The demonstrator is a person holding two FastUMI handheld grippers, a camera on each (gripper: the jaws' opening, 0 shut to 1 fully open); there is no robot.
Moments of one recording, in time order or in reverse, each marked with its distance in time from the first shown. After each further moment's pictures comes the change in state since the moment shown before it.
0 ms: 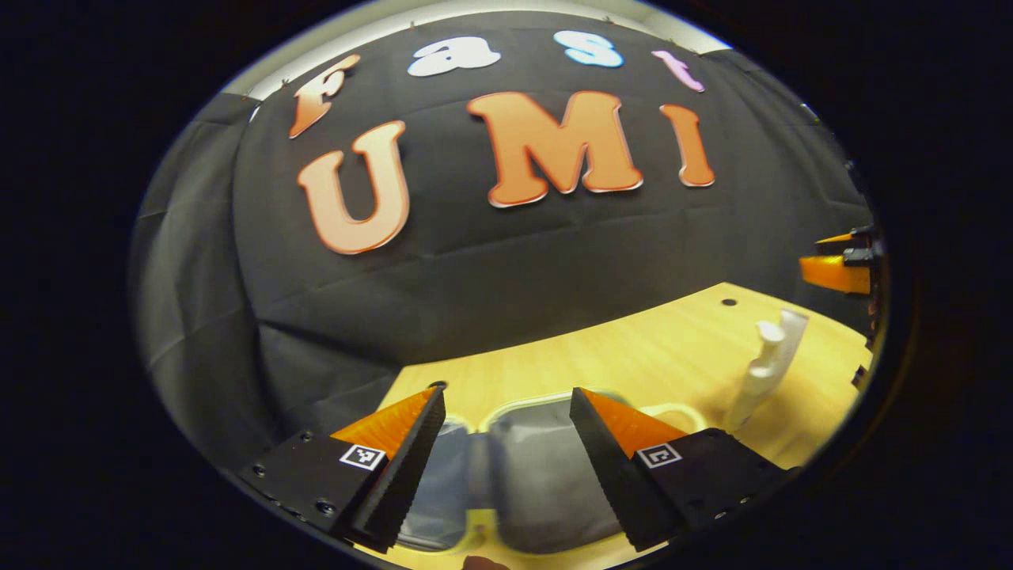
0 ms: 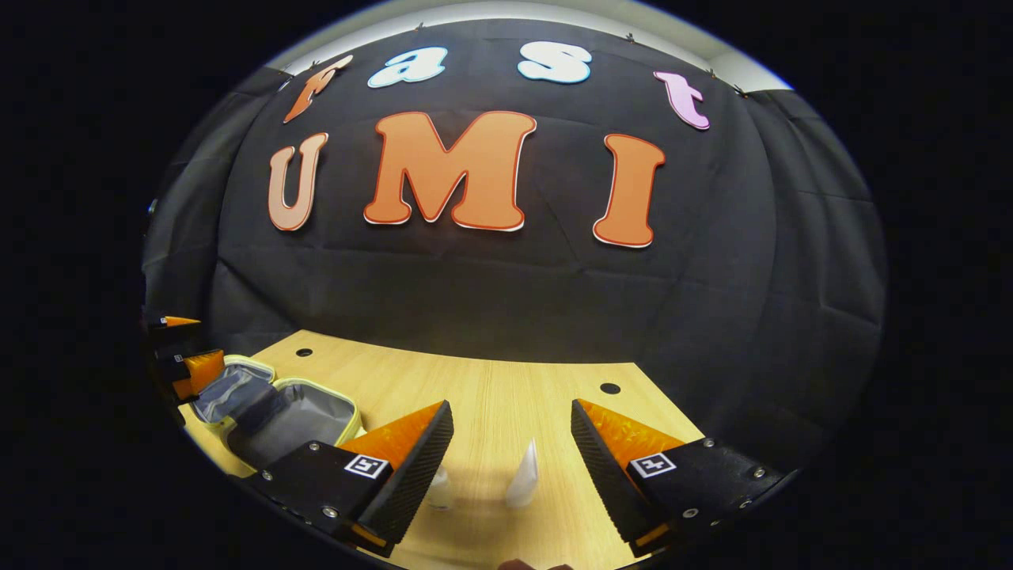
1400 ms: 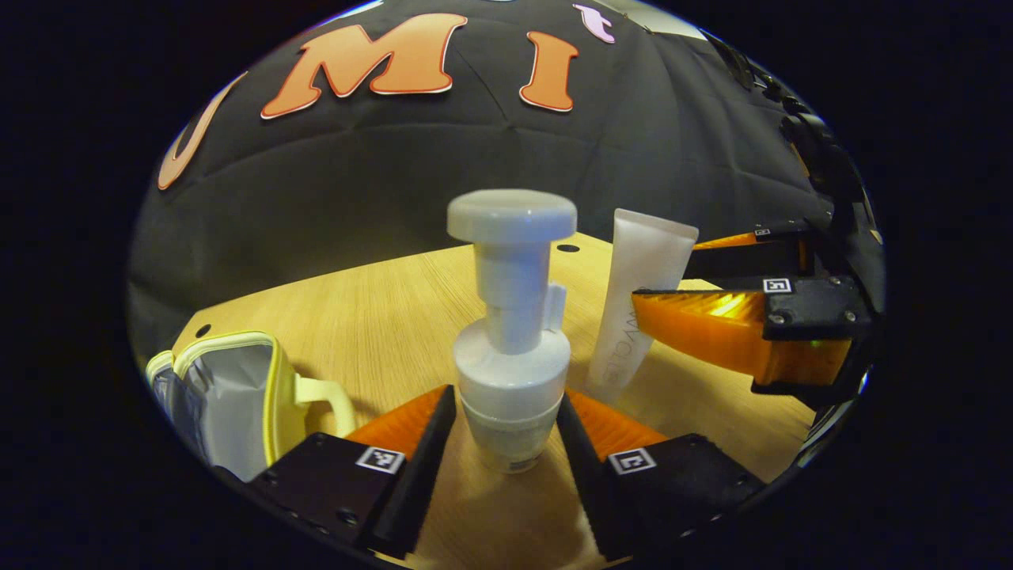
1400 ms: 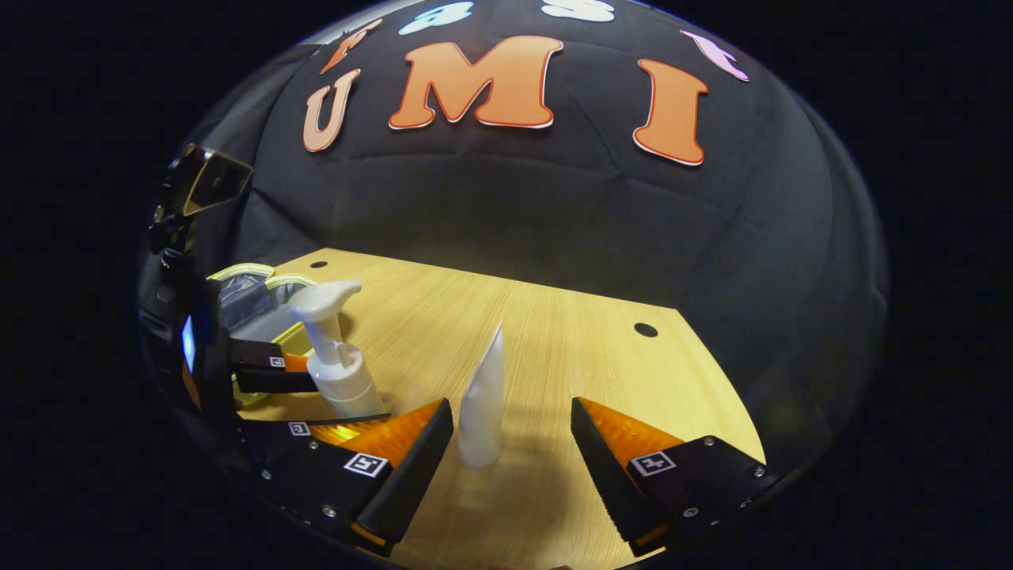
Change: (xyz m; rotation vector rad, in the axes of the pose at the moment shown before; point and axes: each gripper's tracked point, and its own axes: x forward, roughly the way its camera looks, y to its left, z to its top) left arm 0.103 -0.321 -0.104 -0.084 0.203 -0.453; right arm 0.060 -0.025 -0.135 -0.103 0.188 0.186
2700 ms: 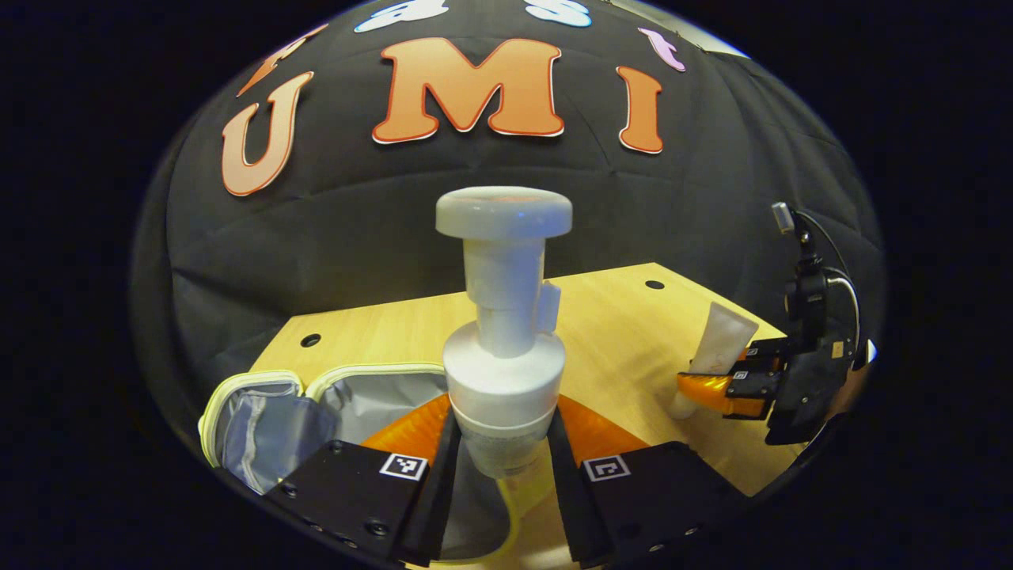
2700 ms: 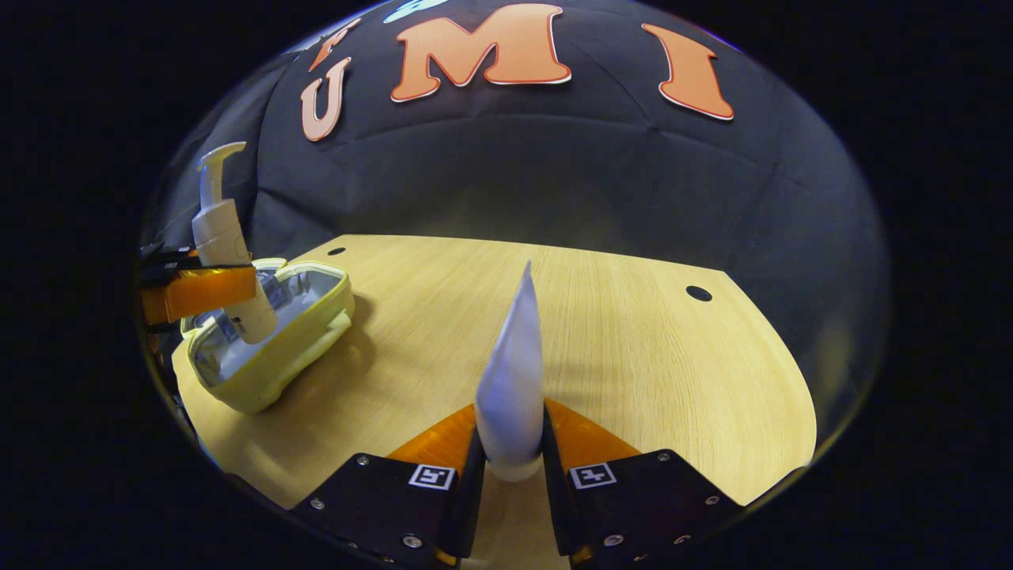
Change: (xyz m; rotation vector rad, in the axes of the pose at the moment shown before) left arm -0.127 0.141 0.063 -0.049 -0.021 0.299; right arm 0.033 0.048 -0.010 0.073 0.078 0.115
